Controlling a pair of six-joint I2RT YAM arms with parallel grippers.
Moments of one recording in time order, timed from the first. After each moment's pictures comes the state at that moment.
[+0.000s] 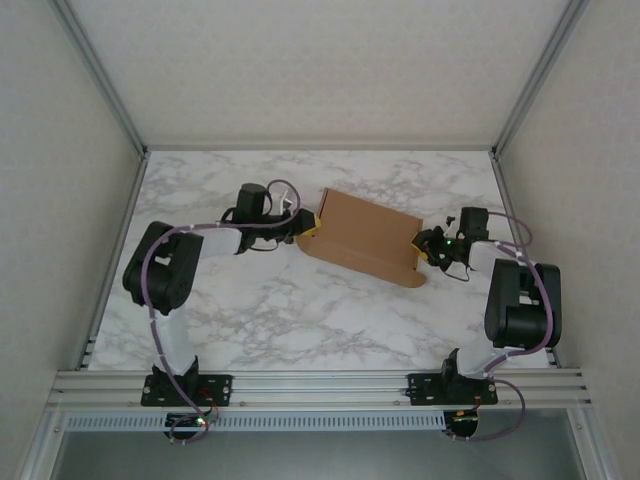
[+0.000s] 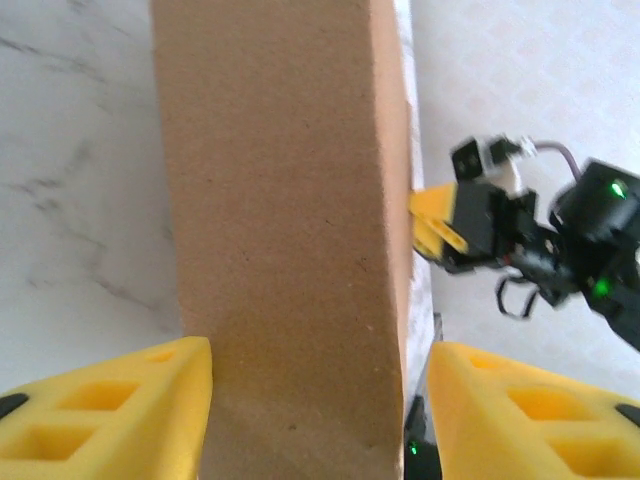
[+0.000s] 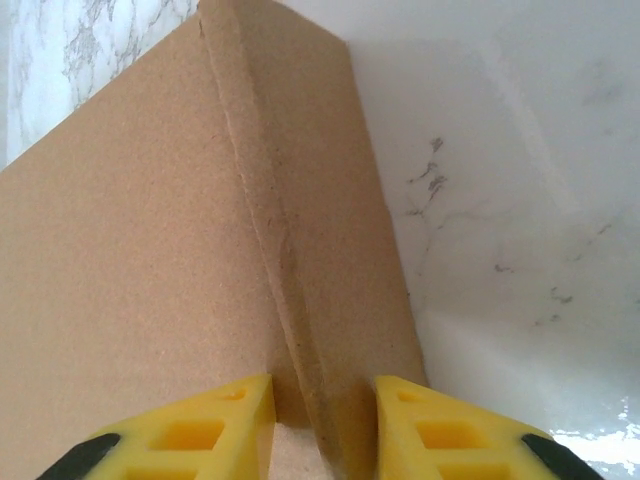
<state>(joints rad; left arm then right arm) -0.34 1.88 1.01 0.30 0.89 -0.83 -0.09 1.60 0.78 -0.20 -0.60 0.66</state>
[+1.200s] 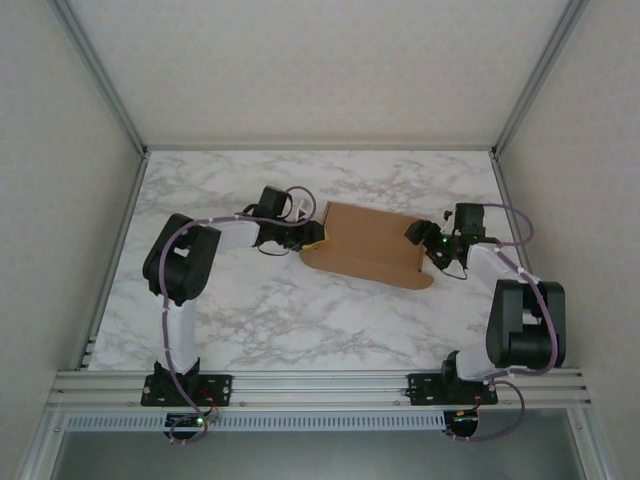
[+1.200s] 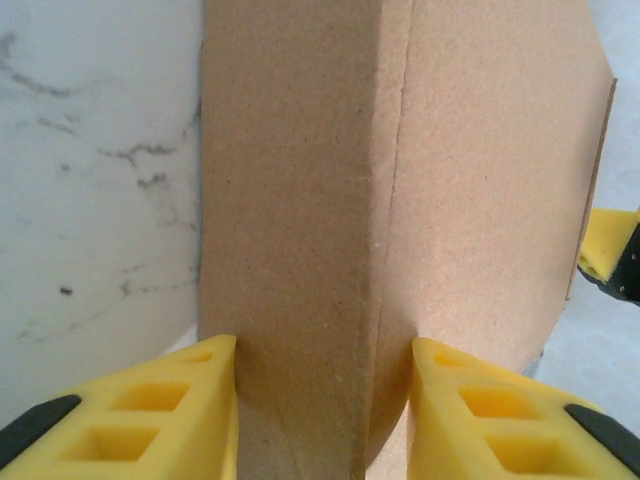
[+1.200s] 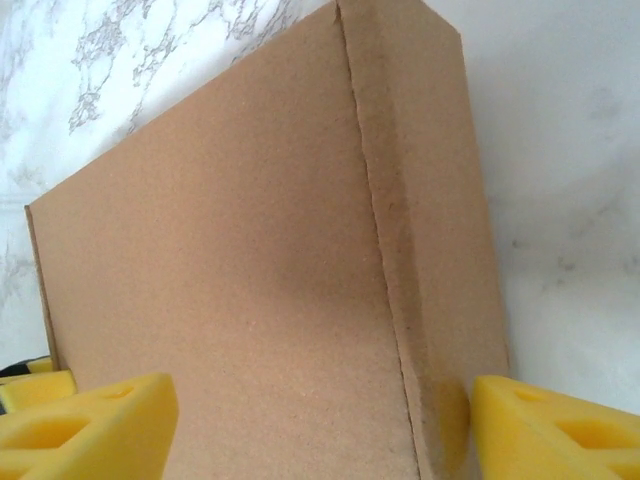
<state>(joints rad) -0.40 2.04 1.19 -0.02 0.73 -0.68 -0.02 1.44 0.79 -0.30 -0.46 0.61</state>
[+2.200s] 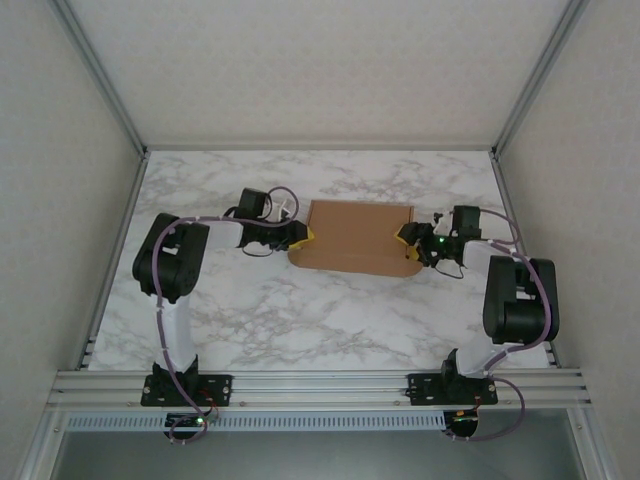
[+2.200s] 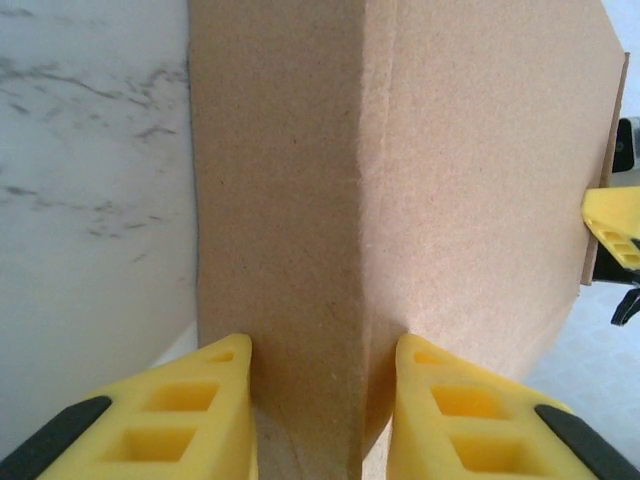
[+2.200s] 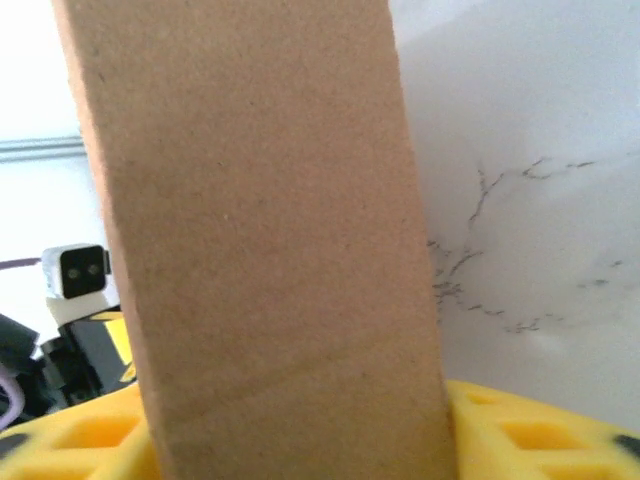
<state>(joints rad) -0.29 2.03 1.12 0.04 0.85 -0.65 -0.04 1.62 0.77 -0.10 -0.79 0.71</state>
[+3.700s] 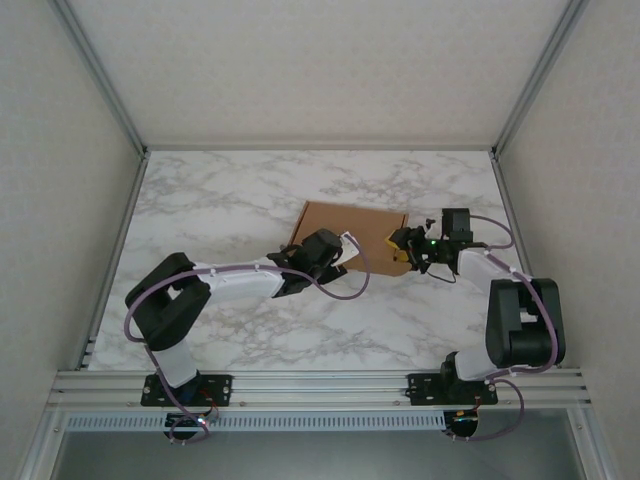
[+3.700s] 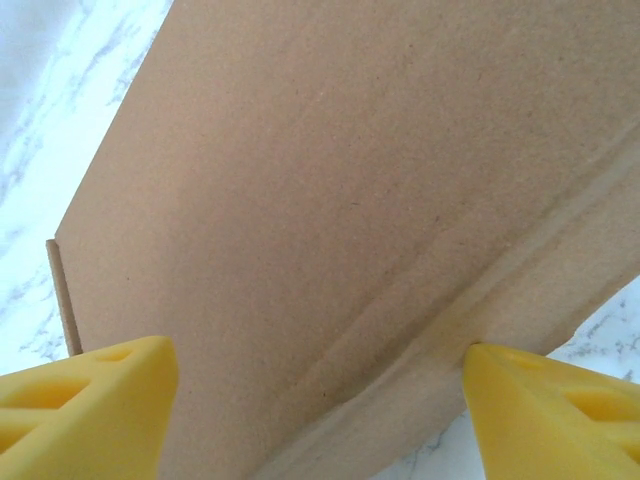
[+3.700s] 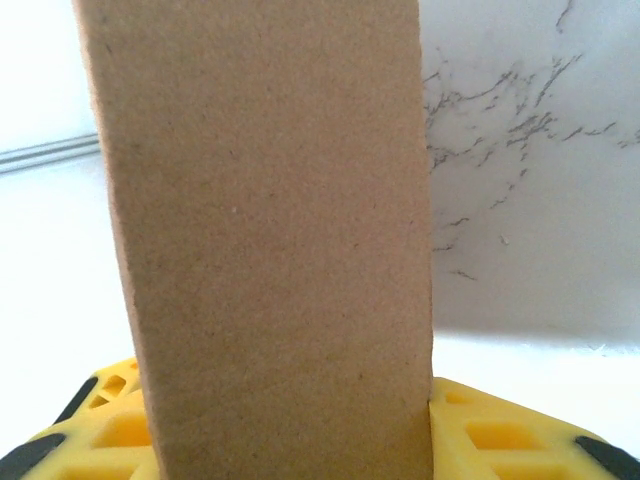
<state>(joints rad) -0.88 1.75 1.02 0.00 -0.33 0.37 0.06 1.47 0.73 -0.18 -0.75 0.94</state>
